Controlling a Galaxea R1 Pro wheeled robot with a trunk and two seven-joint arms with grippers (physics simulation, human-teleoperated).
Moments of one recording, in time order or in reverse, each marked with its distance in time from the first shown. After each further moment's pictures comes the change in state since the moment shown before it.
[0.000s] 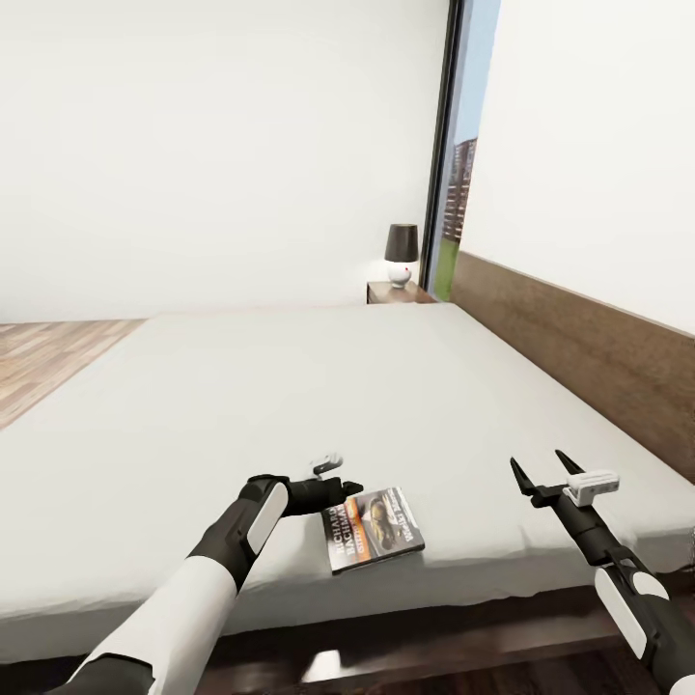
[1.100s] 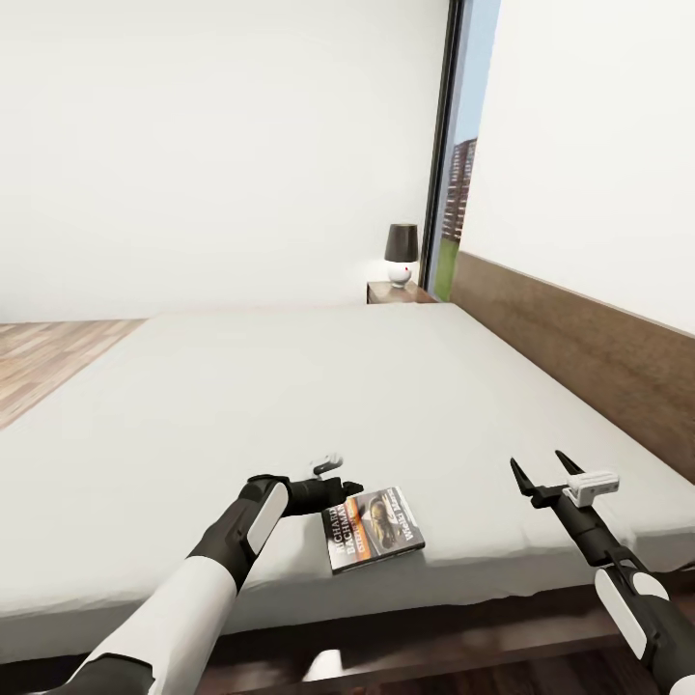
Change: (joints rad) left arm 0.000 0.000 0.000 0.000 -0.001 0.001 0.001; right arm 0.000 0.000 0.000 0.003 0.000 0.000 0.000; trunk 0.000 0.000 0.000
